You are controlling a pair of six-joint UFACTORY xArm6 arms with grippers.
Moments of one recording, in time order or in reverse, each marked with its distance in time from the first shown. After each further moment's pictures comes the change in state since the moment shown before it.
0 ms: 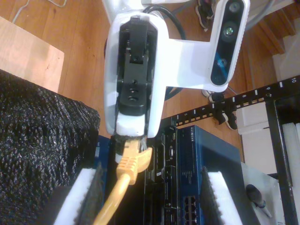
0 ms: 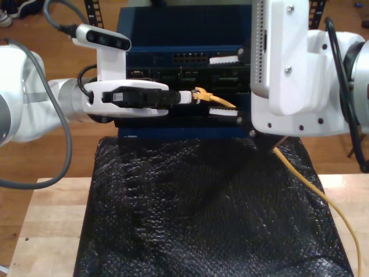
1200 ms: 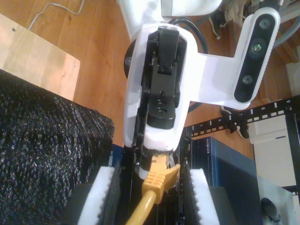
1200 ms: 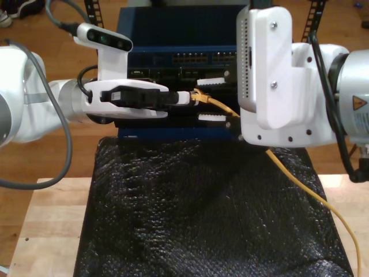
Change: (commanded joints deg) left arm -0.1 0.1 0.2 0.1 1.2 -1.6; right arm 1.9 0.4 0.6 0.1 0.0 0.1
